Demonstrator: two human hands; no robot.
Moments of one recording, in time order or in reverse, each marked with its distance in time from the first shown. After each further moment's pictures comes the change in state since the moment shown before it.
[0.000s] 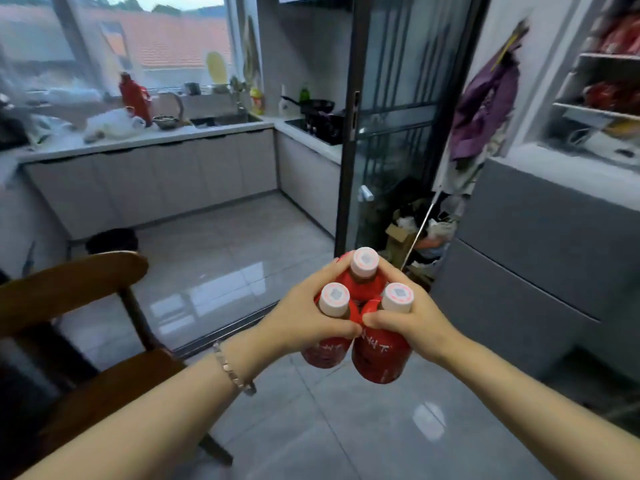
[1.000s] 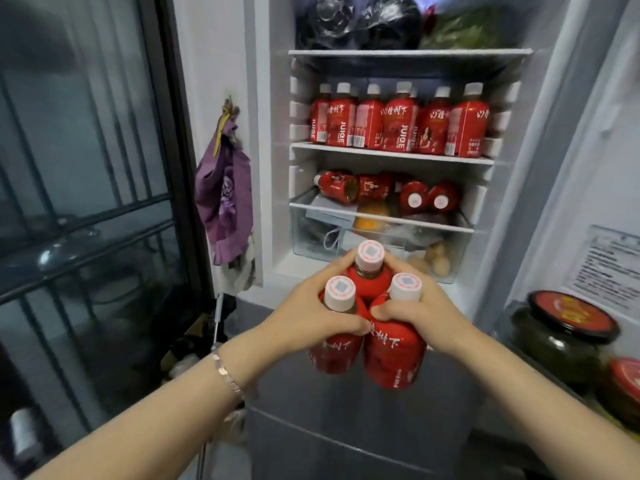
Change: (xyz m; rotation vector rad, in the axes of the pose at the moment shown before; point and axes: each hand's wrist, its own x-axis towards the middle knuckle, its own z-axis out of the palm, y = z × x) left_hand 0.708 0.141 0.321 -0.115 -0.622 0.415; right_hand 0.213 0.039 -0.645 -0.373 0.670 -0.003
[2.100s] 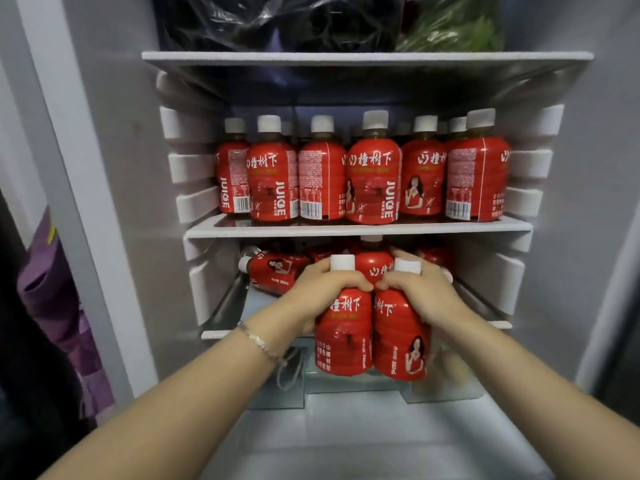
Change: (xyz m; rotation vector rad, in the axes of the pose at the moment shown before) left_hand 0.355 -0.047 -0.065 -0.269 -0.176 -0.300; right_hand 0.270 0.090 -0.120 -0.100 0.722 0.351
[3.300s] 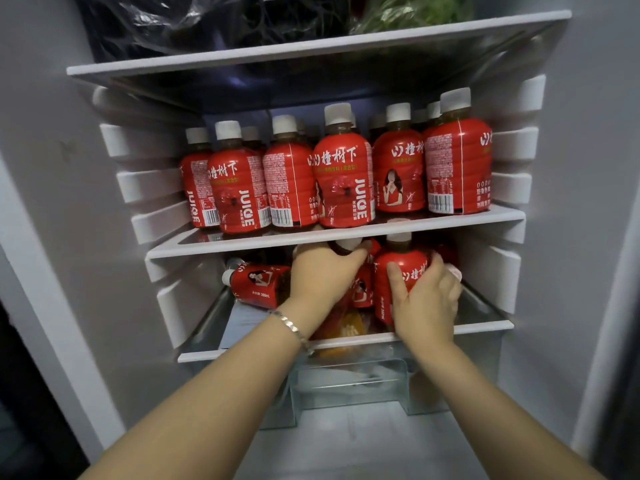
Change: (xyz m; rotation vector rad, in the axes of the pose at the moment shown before) left_hand 0.060 0.002 0.035 0.474 0.527 0.557; right_hand 0.028 0.057 0.010 -0.391 0.491 -0.058
